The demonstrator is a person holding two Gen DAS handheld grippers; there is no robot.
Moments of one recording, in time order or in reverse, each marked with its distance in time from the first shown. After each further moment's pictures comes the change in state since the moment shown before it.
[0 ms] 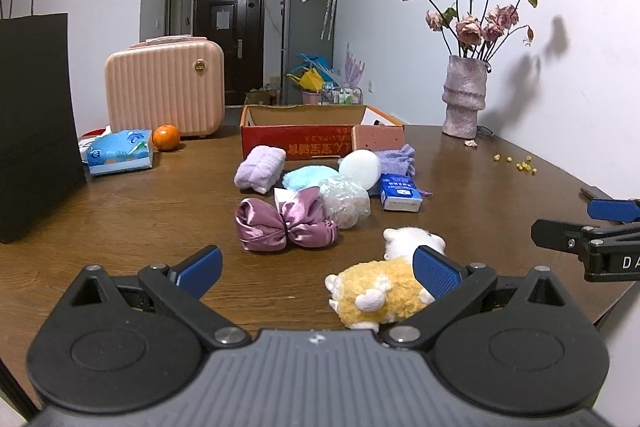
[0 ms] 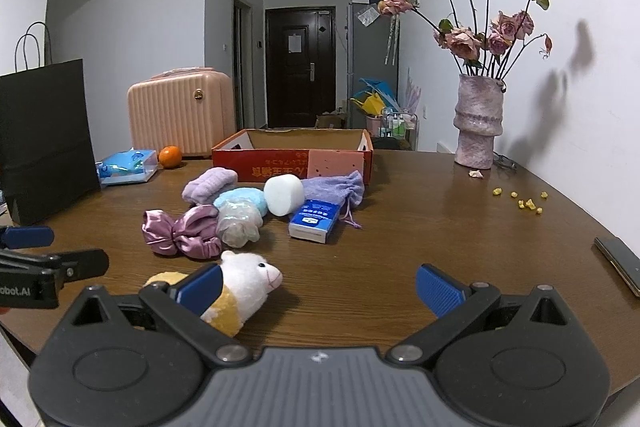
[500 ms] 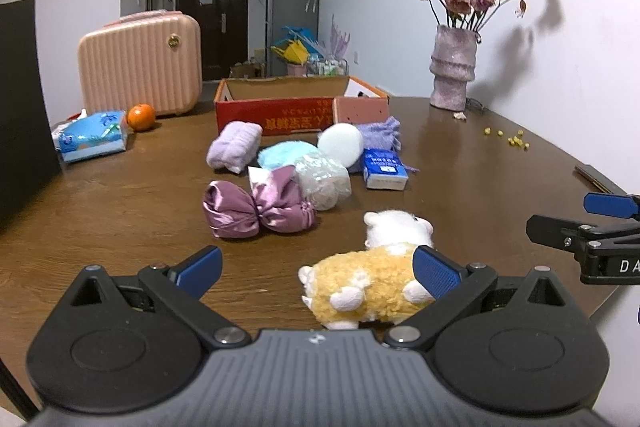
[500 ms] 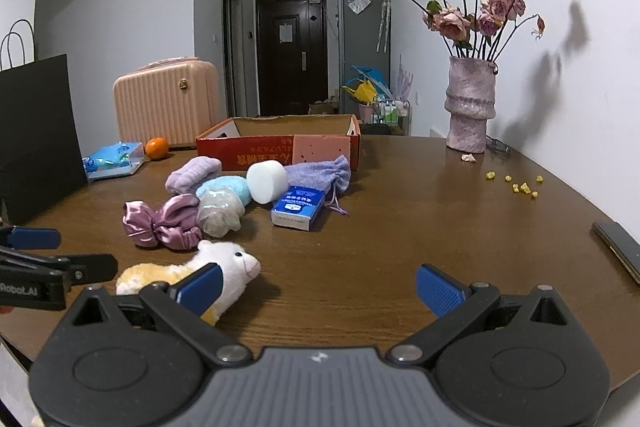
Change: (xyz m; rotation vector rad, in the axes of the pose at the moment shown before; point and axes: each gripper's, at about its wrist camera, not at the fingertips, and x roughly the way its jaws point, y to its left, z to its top) left arm 0.033 -0.014 0.007 0.020 0.097 -0.043; right arm 0.018 -0.012 -0.006 0.022 0.038 -0.018
